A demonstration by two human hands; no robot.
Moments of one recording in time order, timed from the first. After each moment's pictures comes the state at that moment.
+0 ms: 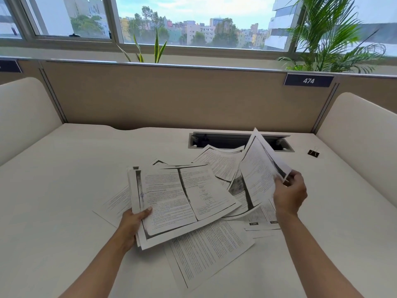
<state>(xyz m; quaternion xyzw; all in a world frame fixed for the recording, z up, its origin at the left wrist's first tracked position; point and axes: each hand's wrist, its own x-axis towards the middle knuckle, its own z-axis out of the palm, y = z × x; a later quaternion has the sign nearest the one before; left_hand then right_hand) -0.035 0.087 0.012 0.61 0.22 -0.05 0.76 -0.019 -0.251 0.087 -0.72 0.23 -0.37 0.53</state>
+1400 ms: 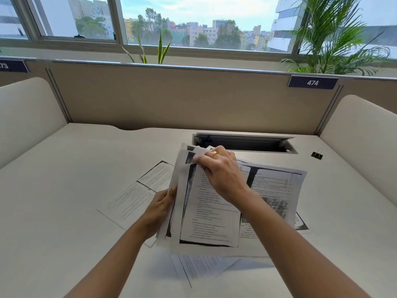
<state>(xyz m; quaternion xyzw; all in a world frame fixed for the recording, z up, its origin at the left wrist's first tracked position) -0.045 0.044 0.076 0.67 -0.06 -0.11 0.73 -0.014 -0.133 0.143 -0.90 -0.28 -0.28 0.19</state>
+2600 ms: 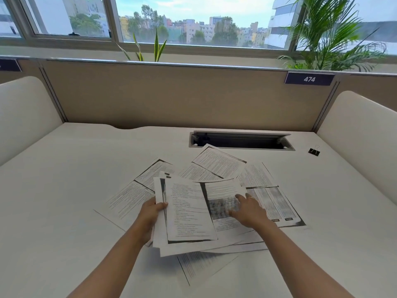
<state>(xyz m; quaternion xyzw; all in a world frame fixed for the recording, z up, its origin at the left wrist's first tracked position) -0.037 0.052 0.044 0.65 0.18 -0.11 0.73 -0.017 -0.210 0.037 -0.97 0.06 0.15 0.16</state>
